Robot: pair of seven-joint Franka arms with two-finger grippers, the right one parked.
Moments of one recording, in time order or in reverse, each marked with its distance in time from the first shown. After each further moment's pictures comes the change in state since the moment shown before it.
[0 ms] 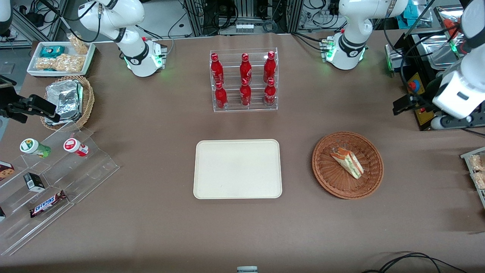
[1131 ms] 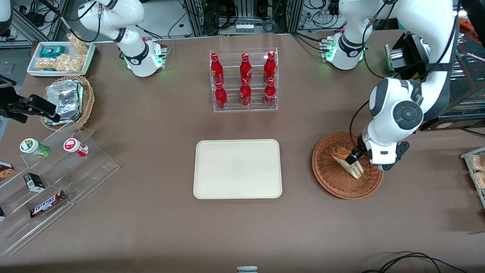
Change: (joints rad) arm -0.078 0.193 -0.048 -0.402 0.070 0.698 -0.883
